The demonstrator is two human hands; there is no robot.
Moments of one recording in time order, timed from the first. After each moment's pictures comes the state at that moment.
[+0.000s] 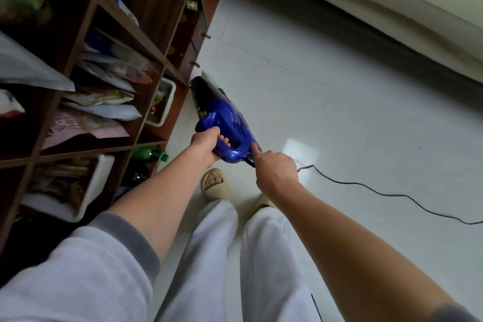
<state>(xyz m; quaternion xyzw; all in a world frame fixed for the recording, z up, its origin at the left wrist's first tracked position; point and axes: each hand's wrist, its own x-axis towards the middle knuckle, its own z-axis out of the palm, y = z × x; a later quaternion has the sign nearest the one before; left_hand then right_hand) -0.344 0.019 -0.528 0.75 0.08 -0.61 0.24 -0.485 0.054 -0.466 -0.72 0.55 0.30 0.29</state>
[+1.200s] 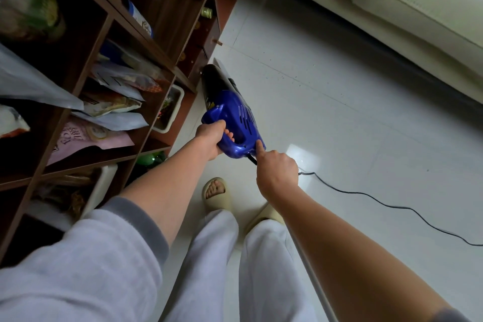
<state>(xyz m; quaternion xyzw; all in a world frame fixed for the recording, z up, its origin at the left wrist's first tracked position) -0.323 -0.034 -0.548 0.75 0.04 -0.62 0.23 -0.461 0.009 -0.483 -0.69 0.59 0.30 0.29</state>
